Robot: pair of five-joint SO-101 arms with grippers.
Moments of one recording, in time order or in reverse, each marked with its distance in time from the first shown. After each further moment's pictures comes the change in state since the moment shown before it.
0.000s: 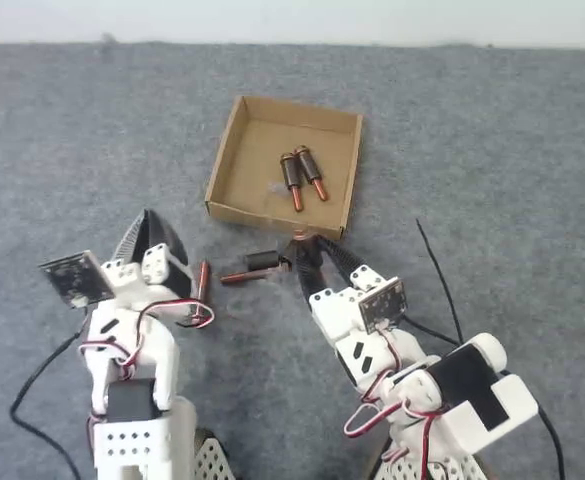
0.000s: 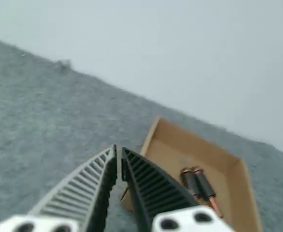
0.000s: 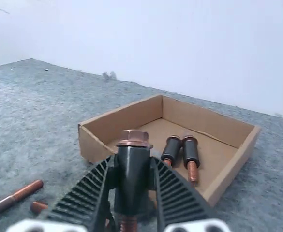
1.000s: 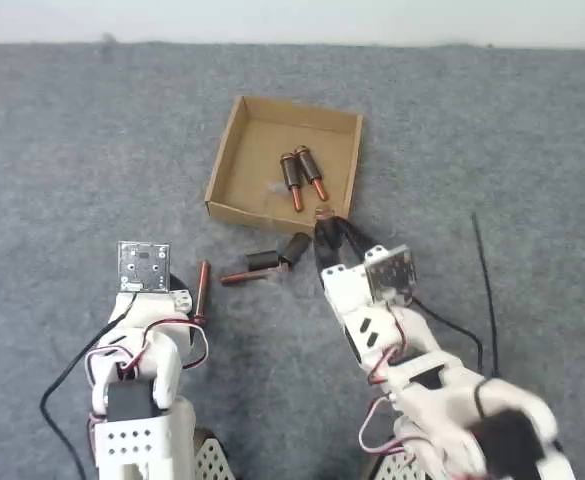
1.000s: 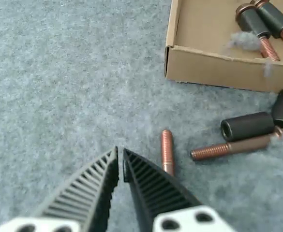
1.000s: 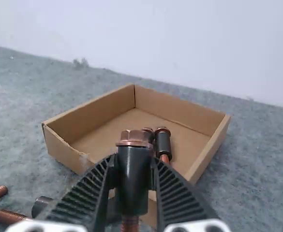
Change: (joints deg) left arm -0.7 0.0 1.8 24.4 -26.7; right arm 4.9 -22.3 -3.9 32.4 0.0
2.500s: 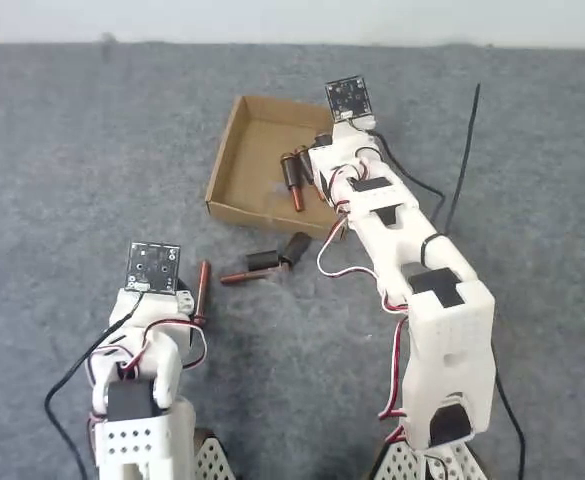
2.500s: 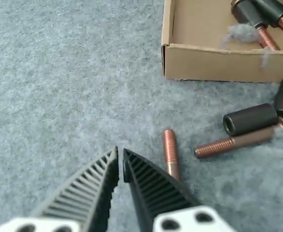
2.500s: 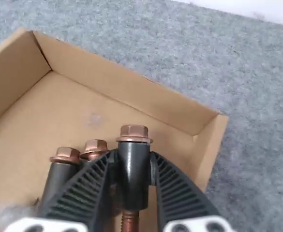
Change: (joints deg) left arm 0.0 0.2 0.0 -0.5 -5.0; right arm 8.4 54.3 -85.6 58.1 0.1
